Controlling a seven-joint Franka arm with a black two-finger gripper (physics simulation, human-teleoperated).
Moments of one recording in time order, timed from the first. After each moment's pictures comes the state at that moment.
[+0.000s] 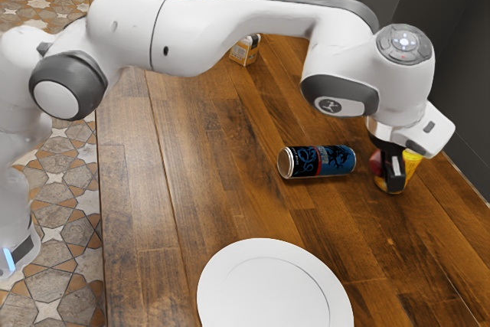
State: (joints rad) arm -0.57 0.42 0.13 -1.12 0.31 1.85 -0.26
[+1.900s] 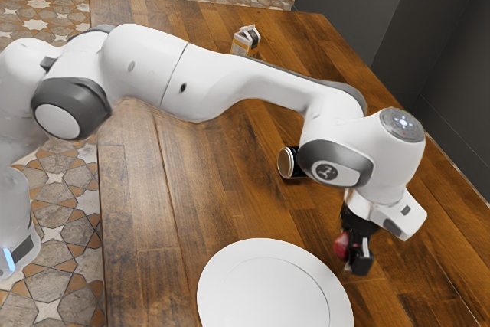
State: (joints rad) arm -0.81 0.49 0.37 -1.28 -0.04 1.85 -0.23
